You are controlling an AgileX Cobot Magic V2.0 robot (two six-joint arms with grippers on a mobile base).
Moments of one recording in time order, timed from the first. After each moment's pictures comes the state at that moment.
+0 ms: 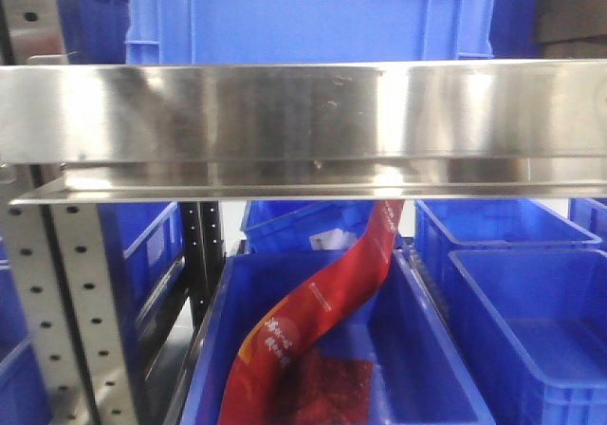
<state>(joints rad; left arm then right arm) -0.04 0.49 -0.86 -0.01 0.39 -0.03 0.18 0.51 -0.79 -0.15 0.40 0.14</state>
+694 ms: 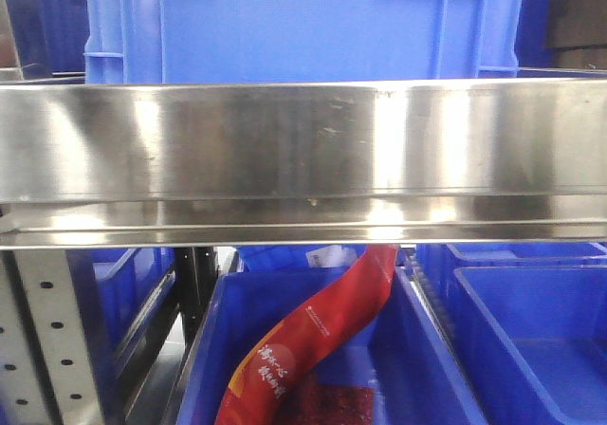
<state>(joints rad) -0.04 0.49 -0.86 -0.01 0.39 -0.03 0.18 0.51 -0.79 -0.15 0.40 0.14</state>
